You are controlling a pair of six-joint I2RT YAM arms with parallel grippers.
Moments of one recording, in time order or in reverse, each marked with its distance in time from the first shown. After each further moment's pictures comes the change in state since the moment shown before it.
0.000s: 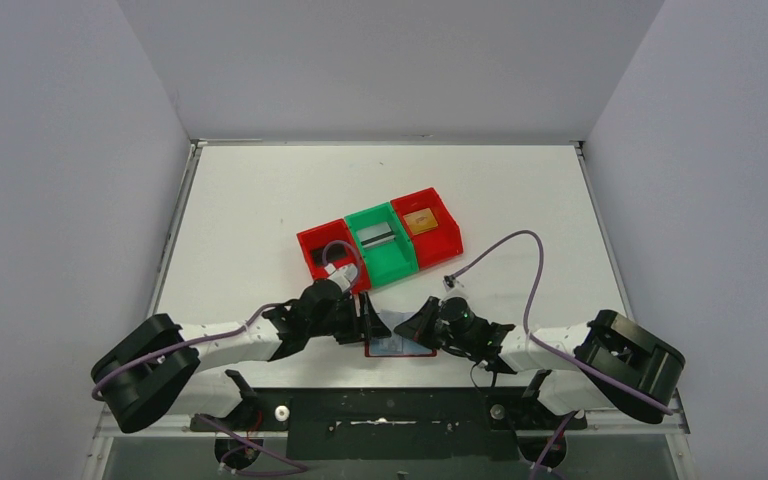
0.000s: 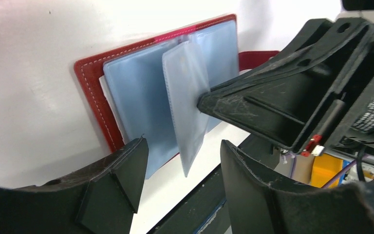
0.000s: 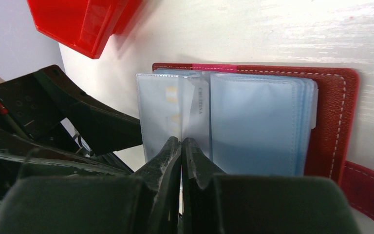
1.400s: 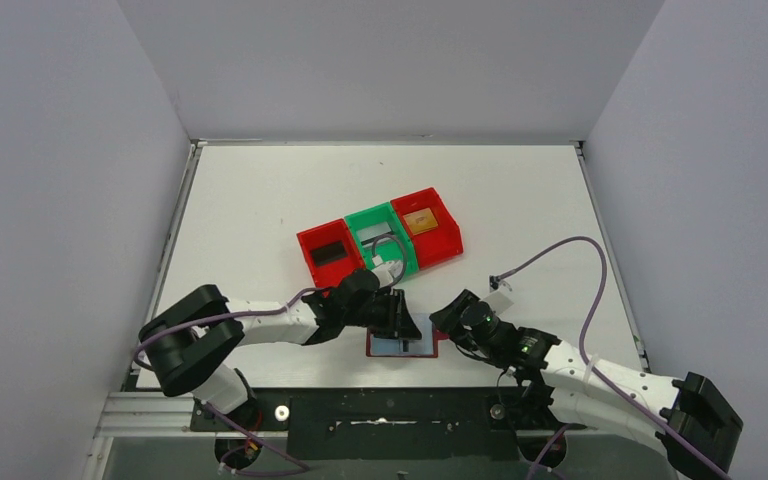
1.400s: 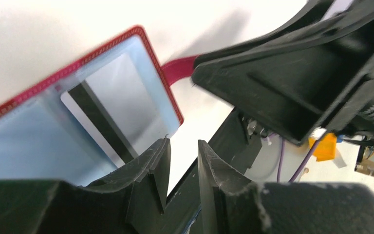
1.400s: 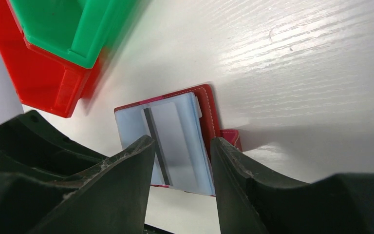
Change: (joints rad) left arm -0.104 0.246 0.238 0.085 0.109 0.072; right arm -0.003 -0.465 0.032 -0.646 0.327 0.049
